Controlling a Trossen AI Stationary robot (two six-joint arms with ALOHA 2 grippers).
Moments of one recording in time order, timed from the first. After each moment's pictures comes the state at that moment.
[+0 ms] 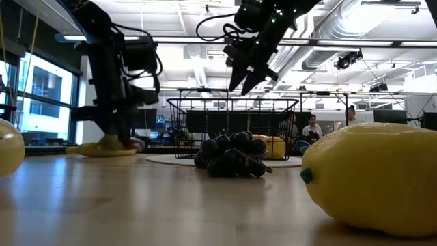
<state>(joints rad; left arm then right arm) 0.51 1.40 0.70 -0.58 -0.01 -0.85 -0.43 1.76 1.51 -0.62 0.14 0.30</state>
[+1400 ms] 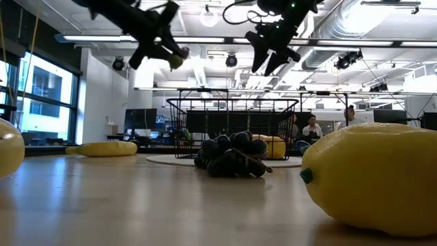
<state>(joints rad) 0.58 1.16 0.89 -0.16 -0.13 -0.58 -0.55 1.59 1.51 -0.70 0.25 0.31</state>
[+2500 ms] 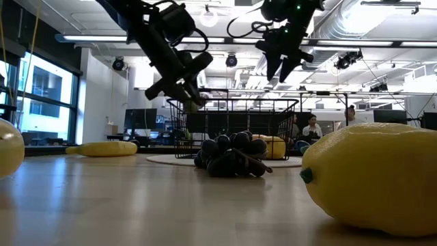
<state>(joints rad) 0.49 1.57 1.04 -0.27 -0.20 -0.64 -0.56 1.58 1.51 -0.91 0.29 0.33</state>
